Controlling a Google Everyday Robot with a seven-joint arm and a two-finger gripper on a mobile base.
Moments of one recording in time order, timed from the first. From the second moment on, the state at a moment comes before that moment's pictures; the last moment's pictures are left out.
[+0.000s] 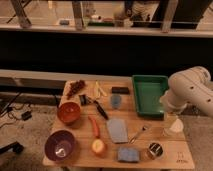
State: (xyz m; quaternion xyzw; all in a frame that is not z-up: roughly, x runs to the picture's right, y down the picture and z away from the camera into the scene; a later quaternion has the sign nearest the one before) arm 0.293 0.114 0.680 -0.28 0.02 0.03 0.96
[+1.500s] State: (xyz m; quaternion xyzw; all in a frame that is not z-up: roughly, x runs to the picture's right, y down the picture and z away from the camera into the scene) arm 0.202 0.129 0.701 -0.28 -0.07 -0.02 0.96
